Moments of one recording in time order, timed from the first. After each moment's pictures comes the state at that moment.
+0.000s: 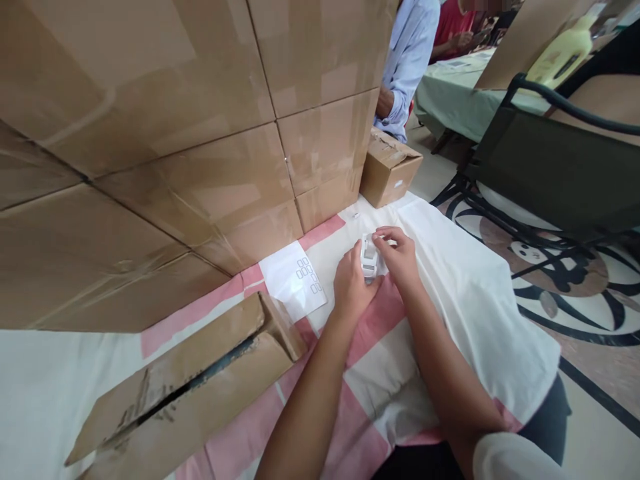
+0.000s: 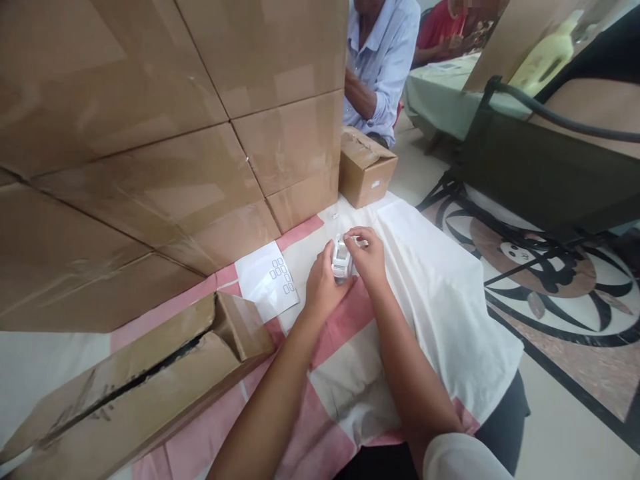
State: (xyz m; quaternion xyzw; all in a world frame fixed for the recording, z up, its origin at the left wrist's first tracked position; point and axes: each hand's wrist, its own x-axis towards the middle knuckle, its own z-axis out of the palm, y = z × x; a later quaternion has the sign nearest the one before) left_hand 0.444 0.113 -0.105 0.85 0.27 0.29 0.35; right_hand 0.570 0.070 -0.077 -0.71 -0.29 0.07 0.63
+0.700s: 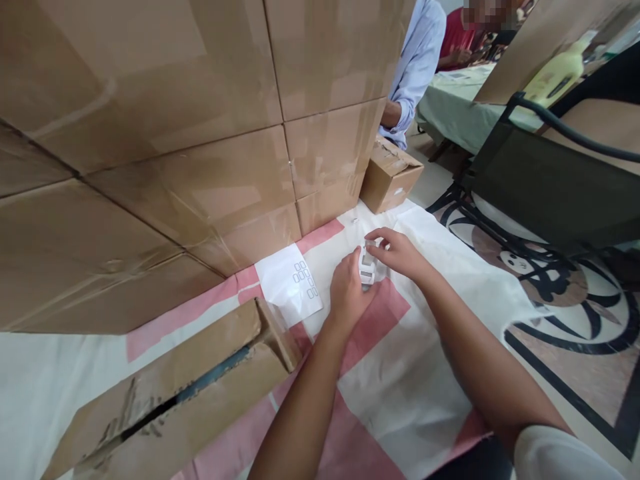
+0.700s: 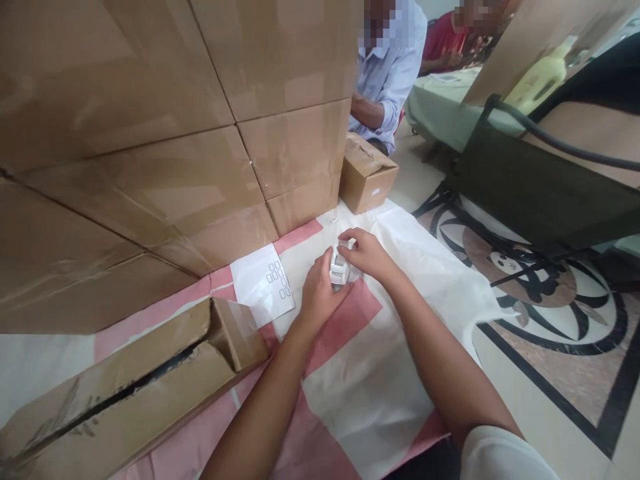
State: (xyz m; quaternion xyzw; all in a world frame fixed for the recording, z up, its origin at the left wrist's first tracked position) left_hand 0.444 0.115 -0.107 0.86 0.24 0.31 0.33; right_hand 0.600 0.072 -0.031 -0.79 -0.49 0.14 0.34
